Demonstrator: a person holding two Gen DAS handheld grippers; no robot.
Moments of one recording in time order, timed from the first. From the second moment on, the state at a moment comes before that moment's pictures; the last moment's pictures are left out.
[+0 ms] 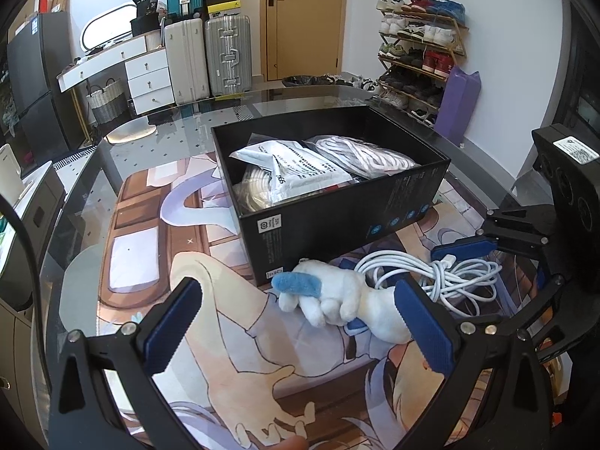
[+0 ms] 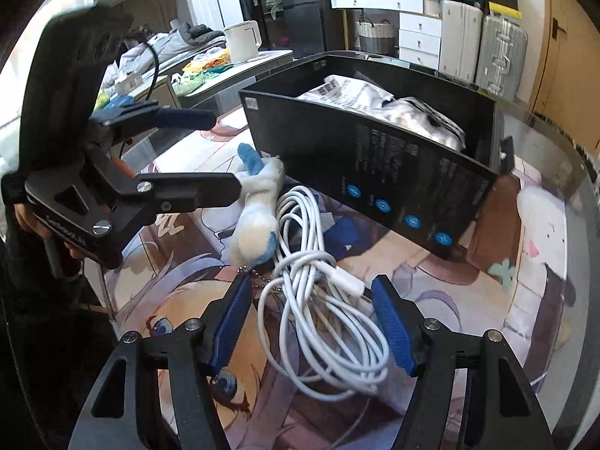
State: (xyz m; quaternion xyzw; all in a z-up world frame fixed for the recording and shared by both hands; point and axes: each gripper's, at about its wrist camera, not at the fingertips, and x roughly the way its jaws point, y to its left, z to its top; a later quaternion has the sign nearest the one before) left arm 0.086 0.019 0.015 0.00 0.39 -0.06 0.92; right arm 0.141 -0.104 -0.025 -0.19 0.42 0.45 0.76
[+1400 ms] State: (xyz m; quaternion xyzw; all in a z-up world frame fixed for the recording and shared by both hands) left arm 0.088 -0.007 -0.006 0.04 0.43 -0.15 0.89; right arm 0.134 -0.127 -0.020 -0.20 0.42 0.46 0.76
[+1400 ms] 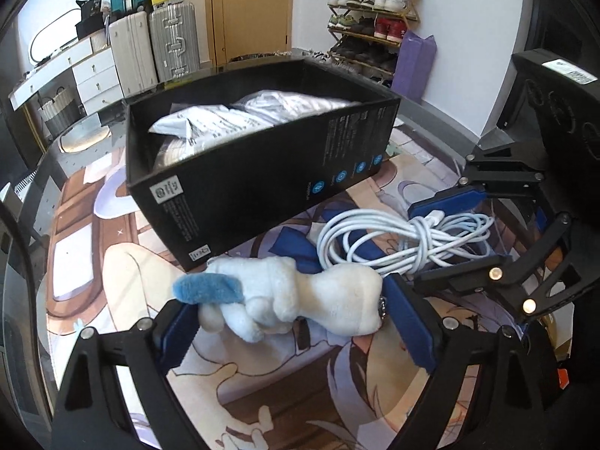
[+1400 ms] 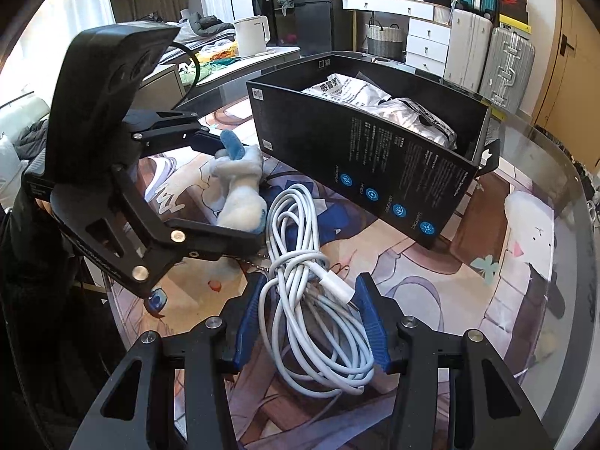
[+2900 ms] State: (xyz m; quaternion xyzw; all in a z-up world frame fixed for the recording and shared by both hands) left arm 0.110 0.026 0.064 -0.01 0.31 -0.09 0.95; right arm 0.178 -0.154 0.059 -0.08 0.36 0.34 0.87
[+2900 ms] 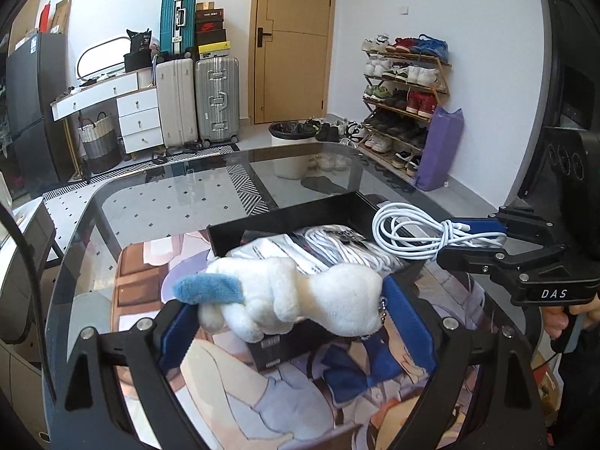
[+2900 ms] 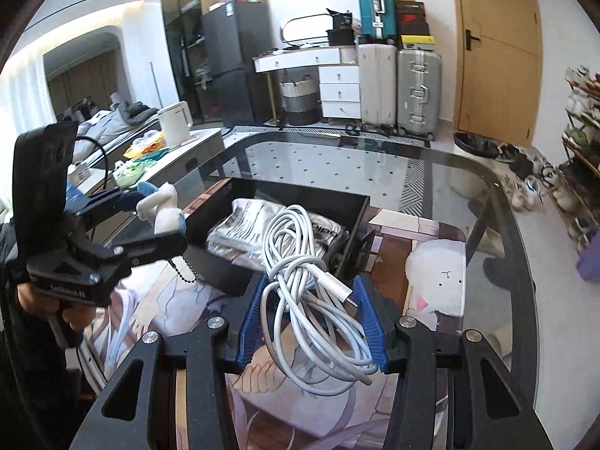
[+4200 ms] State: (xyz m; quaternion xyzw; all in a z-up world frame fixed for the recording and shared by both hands) left arm 0.170 0.015 0.038 0.08 0.34 -0.07 0.93; right arm 0.253 -0.070 0.029 -0.15 0.39 0.40 0.82
